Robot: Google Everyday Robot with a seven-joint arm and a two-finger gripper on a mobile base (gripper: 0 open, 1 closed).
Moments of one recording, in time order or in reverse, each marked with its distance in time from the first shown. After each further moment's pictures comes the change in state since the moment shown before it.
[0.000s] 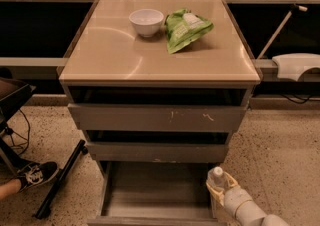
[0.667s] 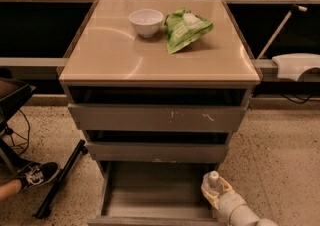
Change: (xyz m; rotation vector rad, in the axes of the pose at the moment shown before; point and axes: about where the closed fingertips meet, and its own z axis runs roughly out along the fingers) arm 0.027 0.017 0.014 -0.008 0.000 0.078
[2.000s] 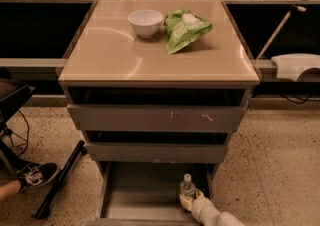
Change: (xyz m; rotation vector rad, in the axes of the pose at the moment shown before) arm 0.162 0.056 0.135 -0.062 0.180 0.169
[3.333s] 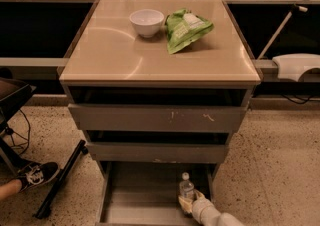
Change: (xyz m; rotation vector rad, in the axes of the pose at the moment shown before) arm -0.002 0.000 -0.001 0.000 0.000 0.000
